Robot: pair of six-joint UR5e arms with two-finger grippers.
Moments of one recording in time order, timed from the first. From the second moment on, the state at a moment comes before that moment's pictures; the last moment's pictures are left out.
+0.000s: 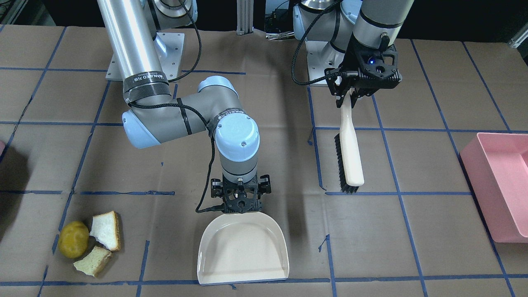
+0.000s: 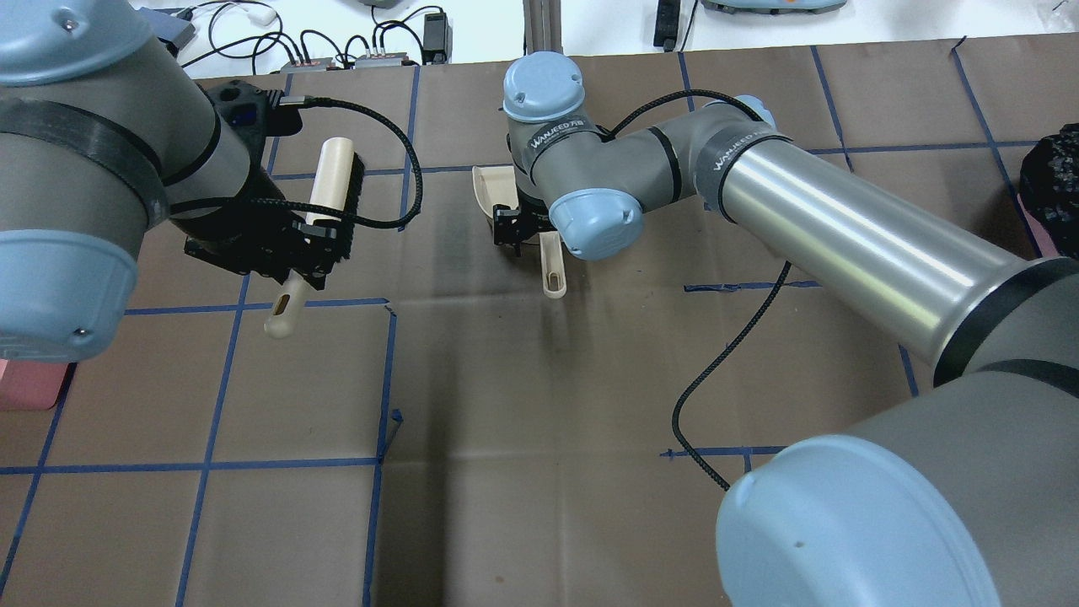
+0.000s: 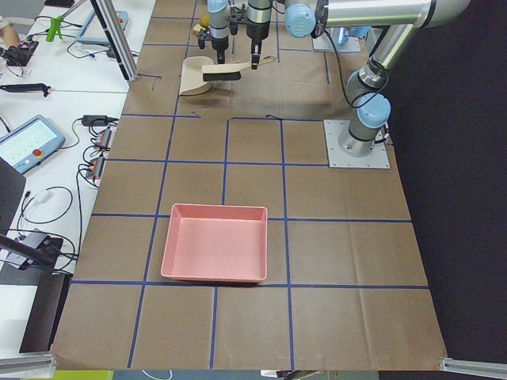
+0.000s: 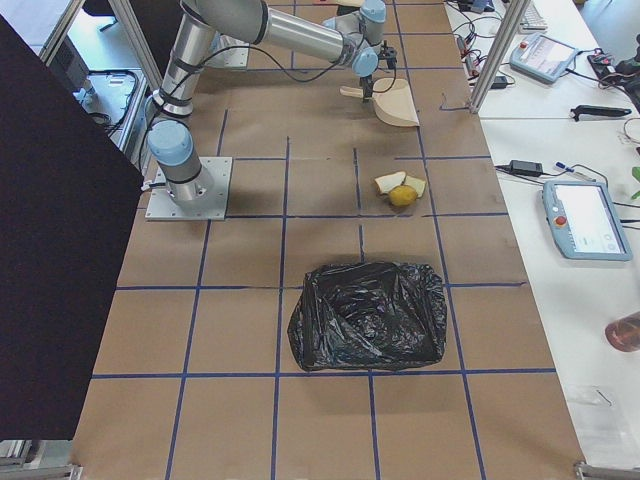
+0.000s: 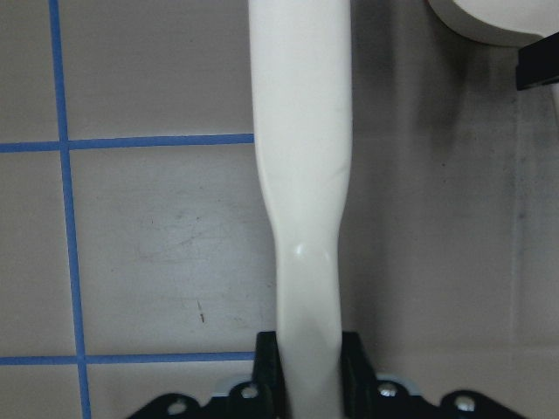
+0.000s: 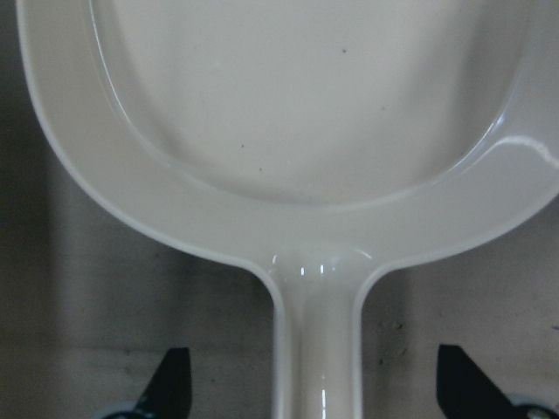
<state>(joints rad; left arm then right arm) -1.58 -1.43 -1.81 -1.42 1.59 0.01 1.94 -0.98 1.48 -2.09 -1.56 0.30</state>
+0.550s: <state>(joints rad) -1.59 -1.43 -1.81 -1.42 1.59 0.01 1.93 -0.98 1.47 -2.09 -1.57 0.31</state>
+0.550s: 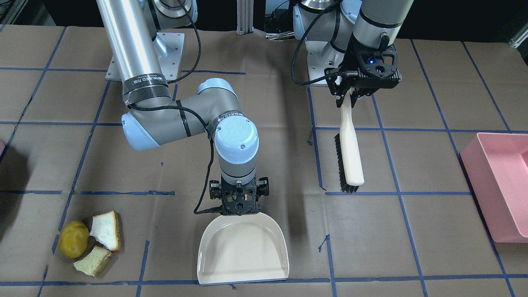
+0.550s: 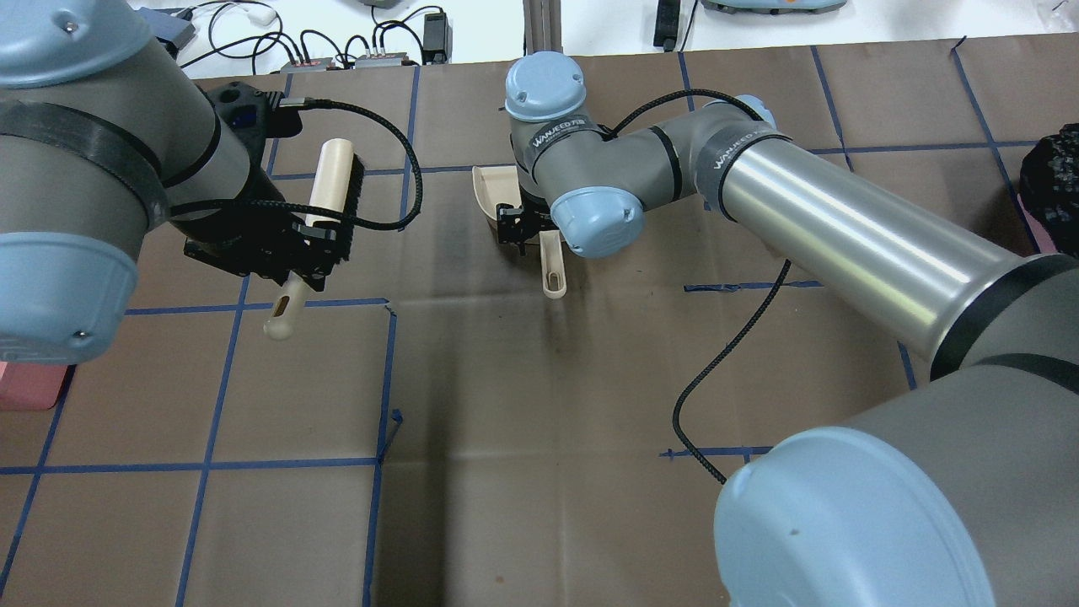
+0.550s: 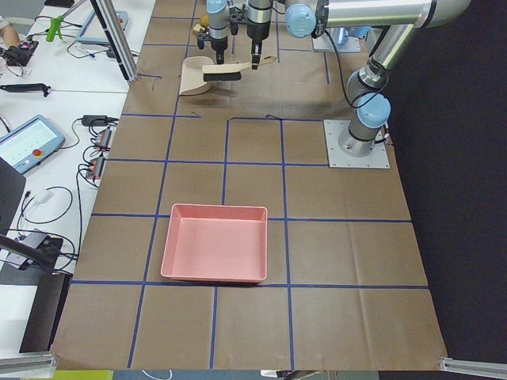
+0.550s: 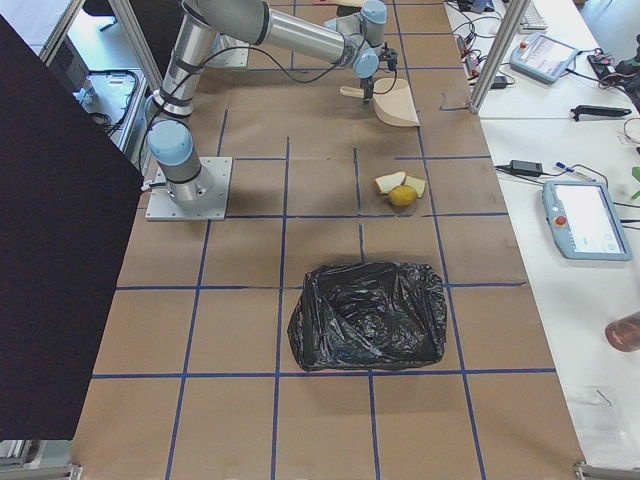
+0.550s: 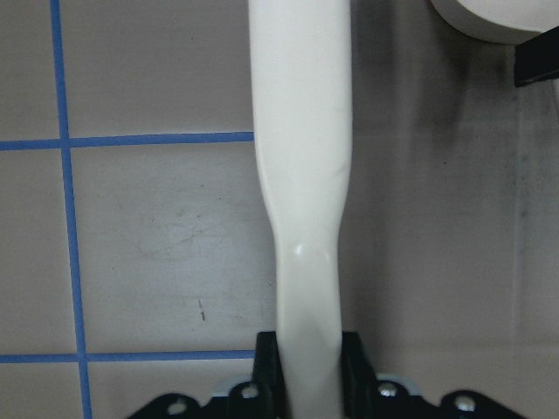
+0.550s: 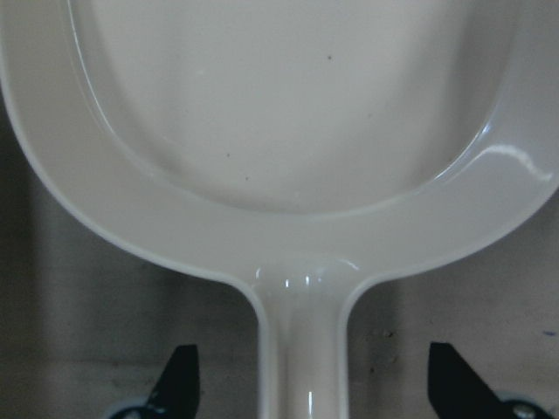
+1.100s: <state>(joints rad) -1.59 -1.43 -1.81 -1.42 1.59 0.01 1.93 -0.98 1.47 -2.09 -1.56 0.30</state>
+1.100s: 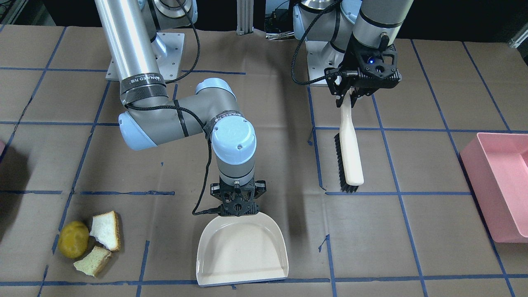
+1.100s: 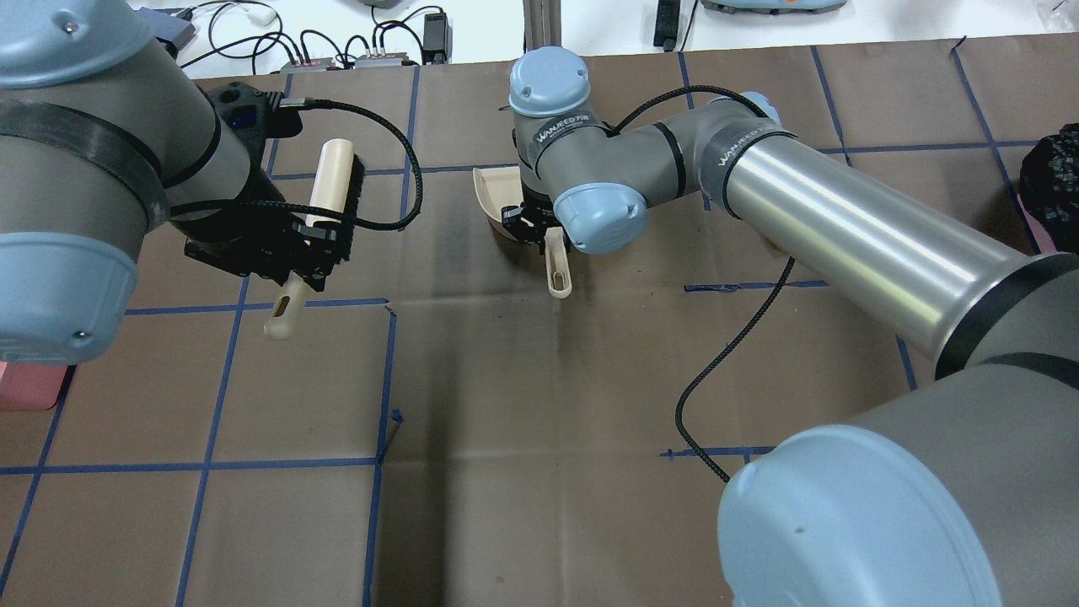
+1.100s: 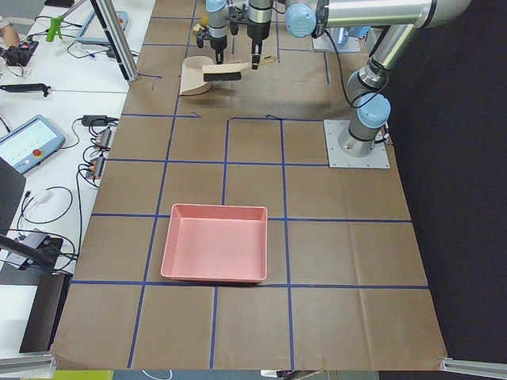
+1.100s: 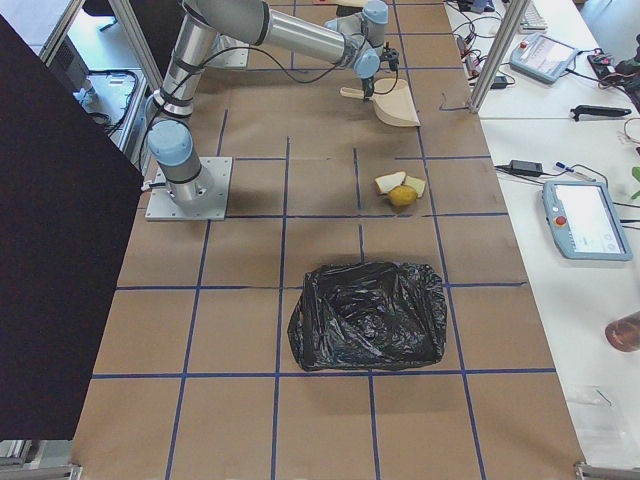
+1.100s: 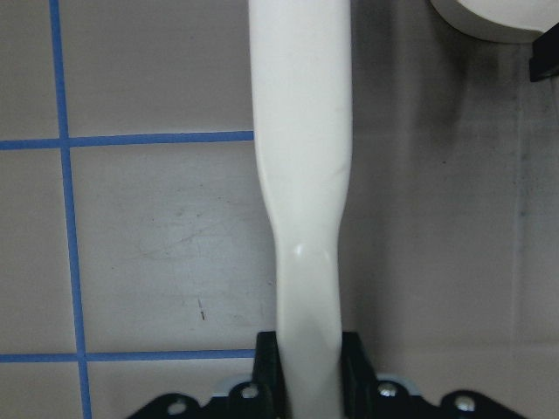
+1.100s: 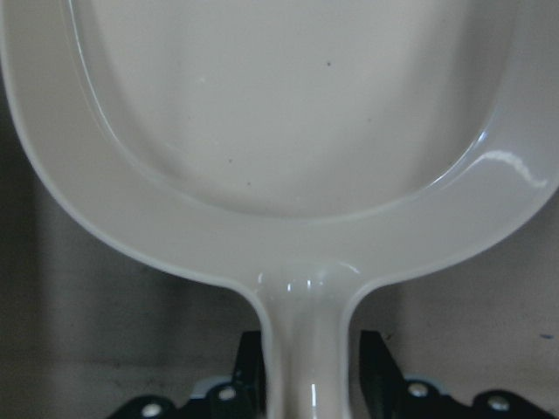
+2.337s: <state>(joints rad) -1.59 -1.43 -1.81 -1.42 1.58 0.01 1.77 -1.13 1.32 -1.62 -1.57 0.08</state>
